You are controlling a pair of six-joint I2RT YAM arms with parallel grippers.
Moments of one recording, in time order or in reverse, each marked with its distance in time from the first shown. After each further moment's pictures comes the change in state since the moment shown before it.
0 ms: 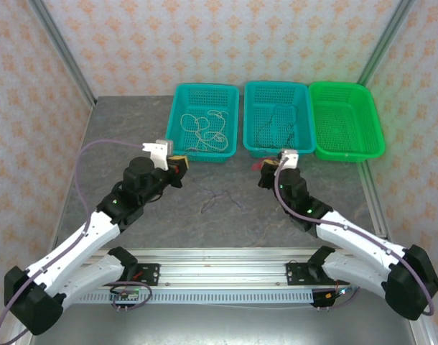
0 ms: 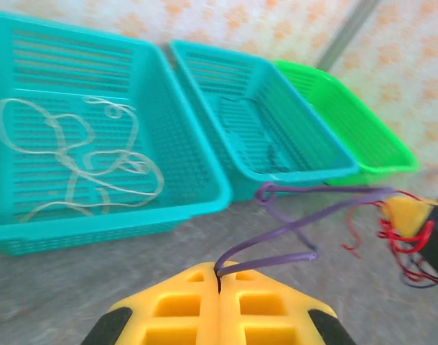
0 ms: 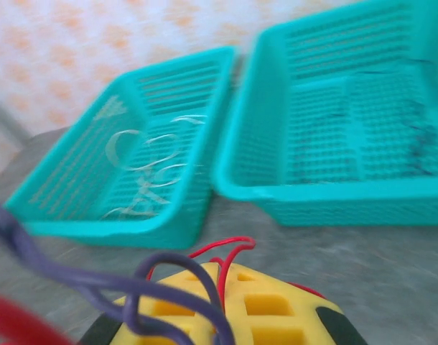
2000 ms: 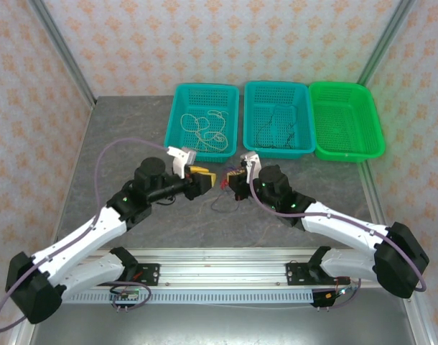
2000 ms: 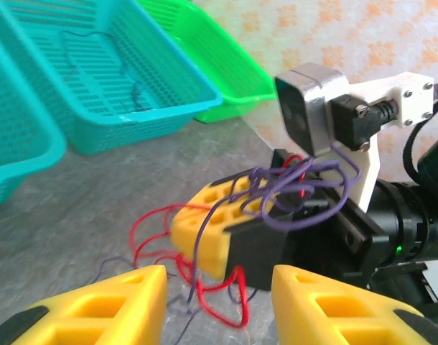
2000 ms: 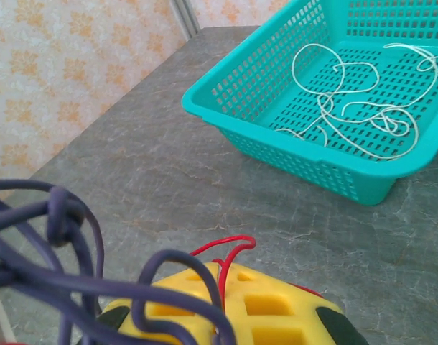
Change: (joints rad) left arm -0.096 0.137 0.034 0.112 0.417 -0.024; right arm 0.130 0.192 0.103 0.080 -0.476 -0.158
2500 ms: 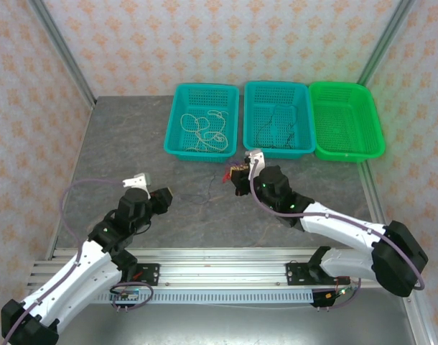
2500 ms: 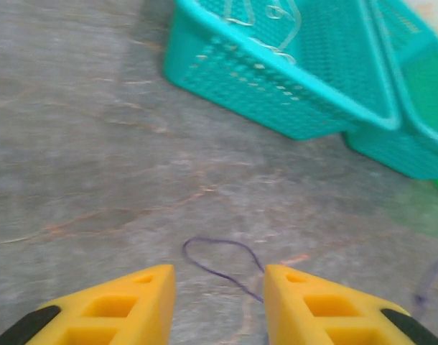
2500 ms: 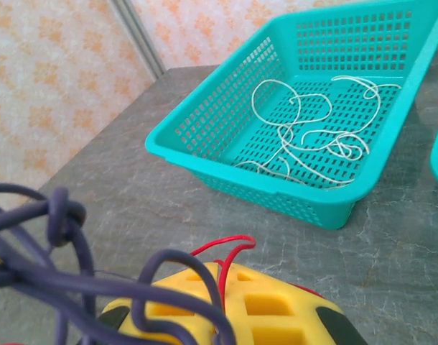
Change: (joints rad) left arm 0.127 -0.439 -0.351 -0.314 -0.502 -0.289; right arm 0.000 0.008 -0.014 0.067 0.121 0.022
